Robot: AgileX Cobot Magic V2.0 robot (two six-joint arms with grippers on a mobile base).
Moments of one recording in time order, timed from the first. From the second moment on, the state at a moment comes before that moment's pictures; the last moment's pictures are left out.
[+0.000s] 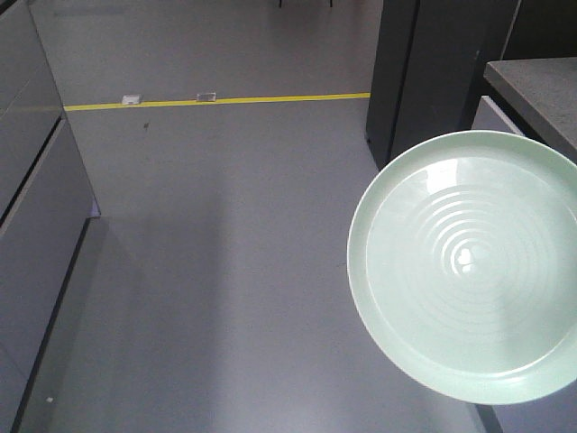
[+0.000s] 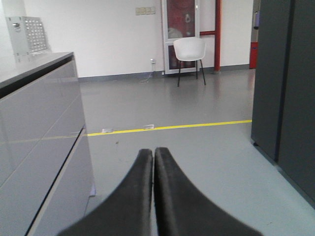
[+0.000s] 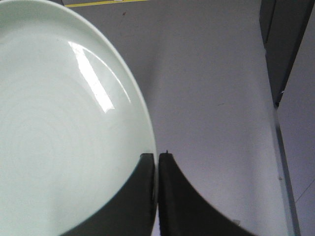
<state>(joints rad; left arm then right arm) 0.06 -0.01 0.02 -0.01 0.06 -0.02 -0.05 0.67 -0.89 0.41 0.92 -0.26</state>
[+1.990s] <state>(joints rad) 0.06 -0.01 0.02 -0.01 0.06 -0.02 -0.05 0.67 -0.89 0.41 0.92 -0.26</state>
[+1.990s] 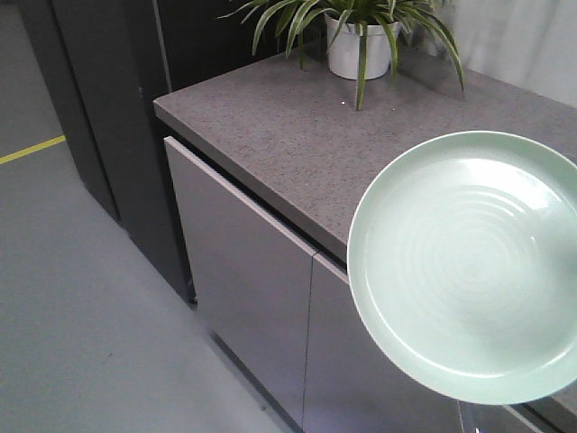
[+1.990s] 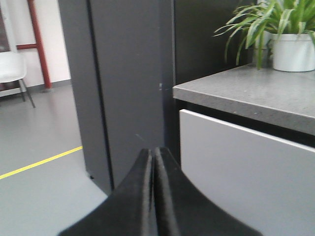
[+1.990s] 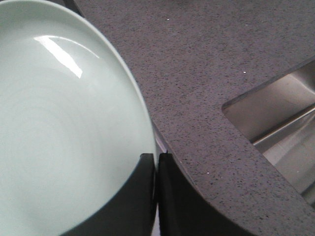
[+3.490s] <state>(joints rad) 0.06 -0.01 0.02 -0.01 0.06 -0.02 -0.05 0.67 -0.89 0.41 0.92 -0.26</state>
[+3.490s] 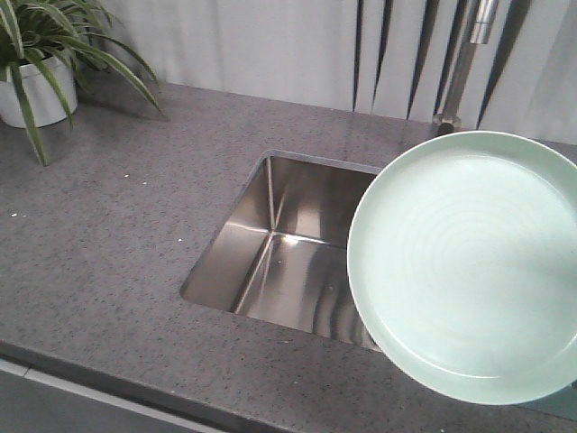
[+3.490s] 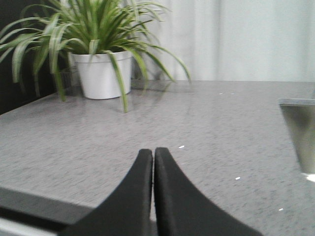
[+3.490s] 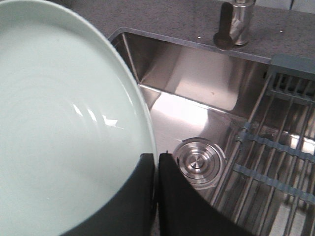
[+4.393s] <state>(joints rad) 0.06 -0.01 0.02 -0.01 0.06 -0.02 -0.05 0.67 -0.89 0.41 0.92 -0.26</state>
